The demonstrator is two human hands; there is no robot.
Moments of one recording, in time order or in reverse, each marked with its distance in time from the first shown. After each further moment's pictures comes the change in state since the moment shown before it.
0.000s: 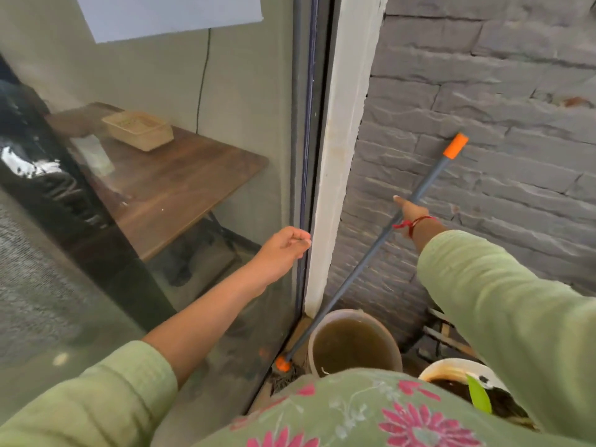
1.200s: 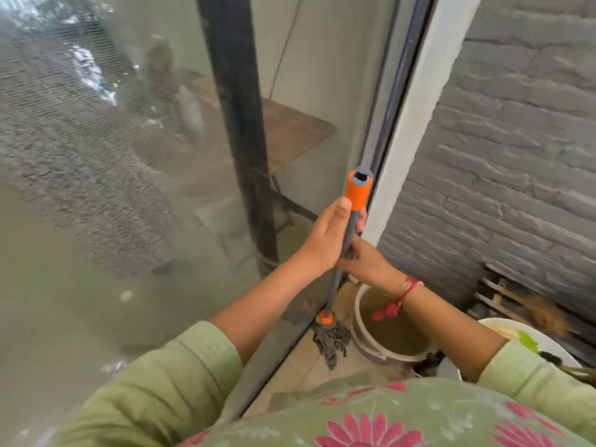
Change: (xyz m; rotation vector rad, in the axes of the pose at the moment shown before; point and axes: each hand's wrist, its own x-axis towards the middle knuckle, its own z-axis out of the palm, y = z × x) left_hand -0.146 -0.038 -0.023 -0.384 0.094 0.510; right_hand -0.363 0.104 0.082 -0.499 -0.857 -0.657
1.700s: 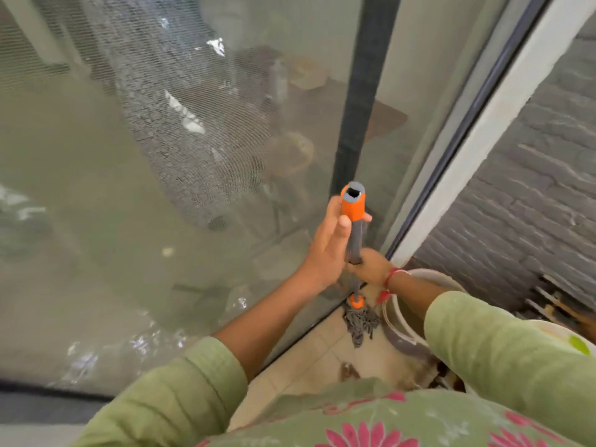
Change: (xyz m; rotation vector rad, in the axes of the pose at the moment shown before) left_hand -0.161 0.021 -0.064 0.072 0.302 0.088; right_hand -0.030 -0.008 0.123 -0.400 -0.293 0.026
